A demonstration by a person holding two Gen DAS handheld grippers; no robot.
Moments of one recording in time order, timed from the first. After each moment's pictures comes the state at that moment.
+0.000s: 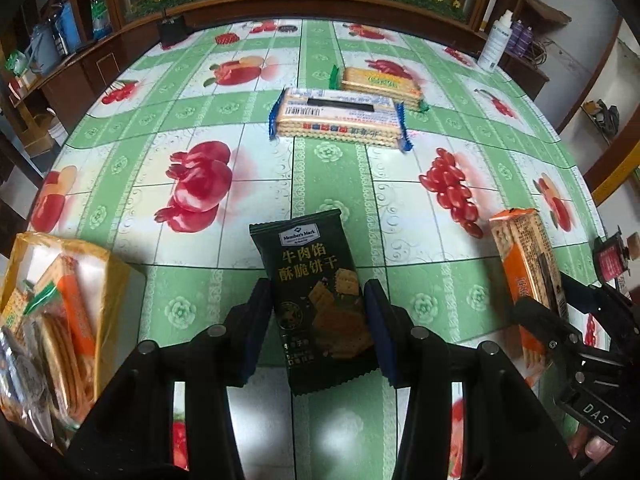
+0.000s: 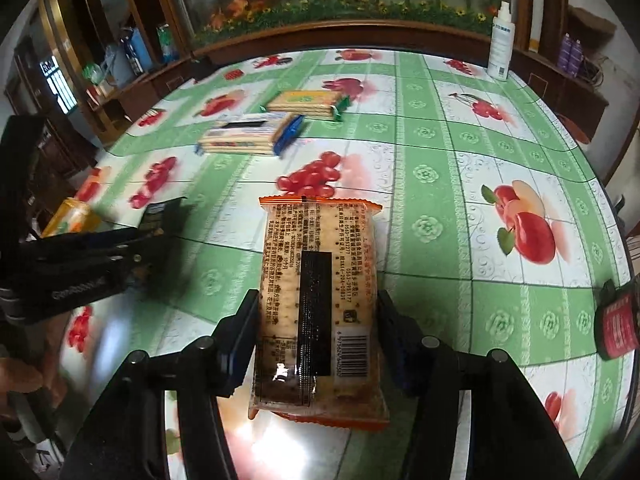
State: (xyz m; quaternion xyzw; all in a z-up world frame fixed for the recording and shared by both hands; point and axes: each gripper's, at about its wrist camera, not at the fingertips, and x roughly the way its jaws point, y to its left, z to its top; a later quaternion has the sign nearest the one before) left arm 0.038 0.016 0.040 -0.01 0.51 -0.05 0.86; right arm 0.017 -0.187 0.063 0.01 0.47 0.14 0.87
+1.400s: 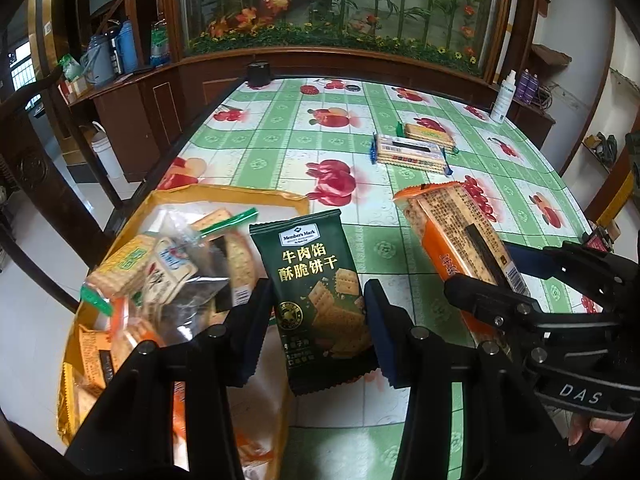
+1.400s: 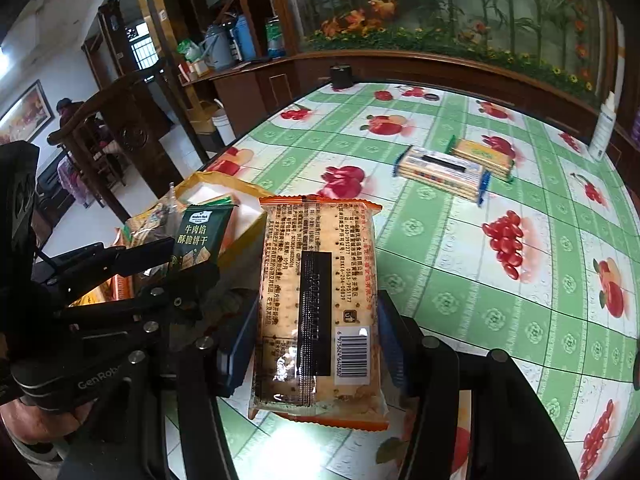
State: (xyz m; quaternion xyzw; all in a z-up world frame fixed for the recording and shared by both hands) left arm -0.078 0.118 0.087 -0.02 0.42 -0.01 0.91; right arm -0.029 -0.047 0.101 -0.04 0.42 0.28 0.86
